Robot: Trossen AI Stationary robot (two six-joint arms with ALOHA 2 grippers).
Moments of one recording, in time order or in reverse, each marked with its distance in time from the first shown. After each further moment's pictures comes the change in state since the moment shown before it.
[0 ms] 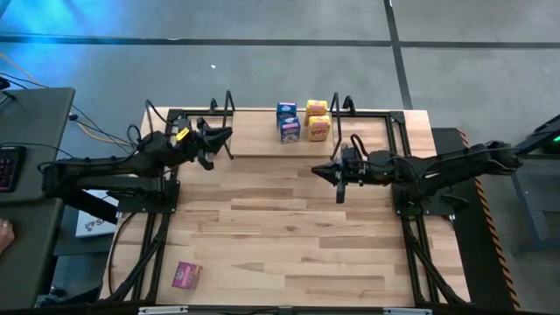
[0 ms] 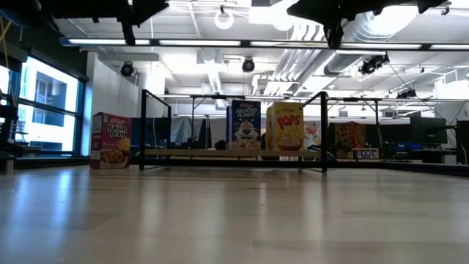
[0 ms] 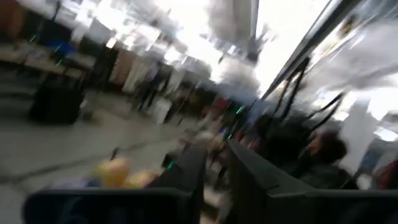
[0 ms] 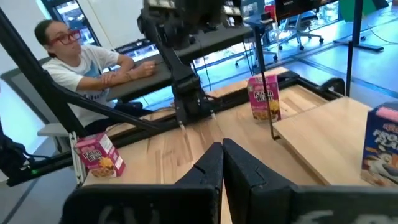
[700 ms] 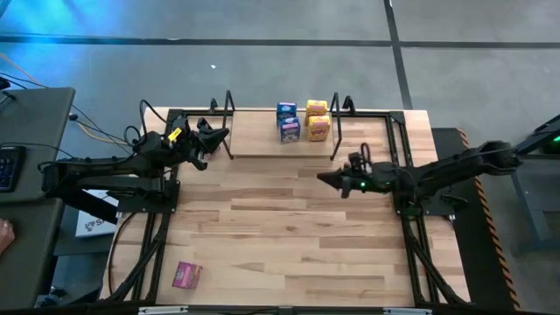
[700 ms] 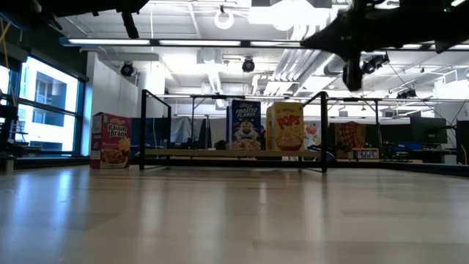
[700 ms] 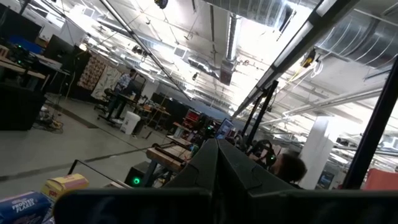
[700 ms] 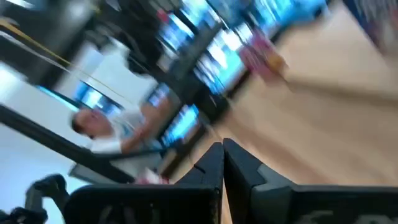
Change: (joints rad) left arm -0.007 0.000 -0.014 0.129 0.069 -0.106; right arm 0.021 0.000 -0.291 0.358 0.058 0.569
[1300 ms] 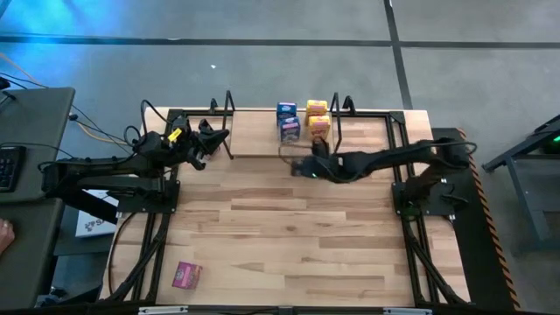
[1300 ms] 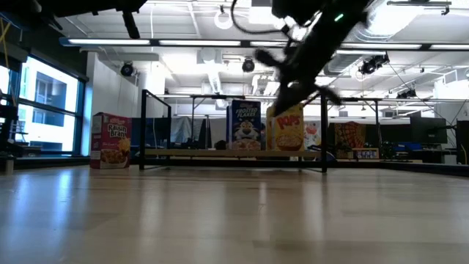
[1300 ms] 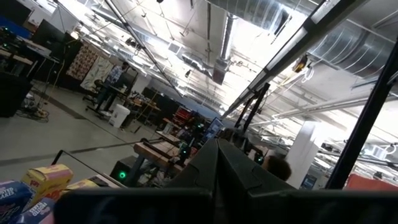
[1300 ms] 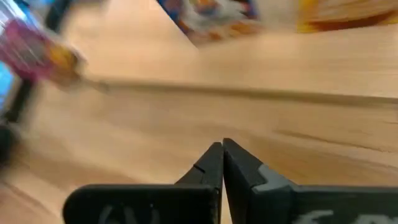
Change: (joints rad) left arm 0.000 0.000 0.000 0.001 0.026 -0.077; right arm -0.130 0.567 0.680 -0.983 0.236 0.378
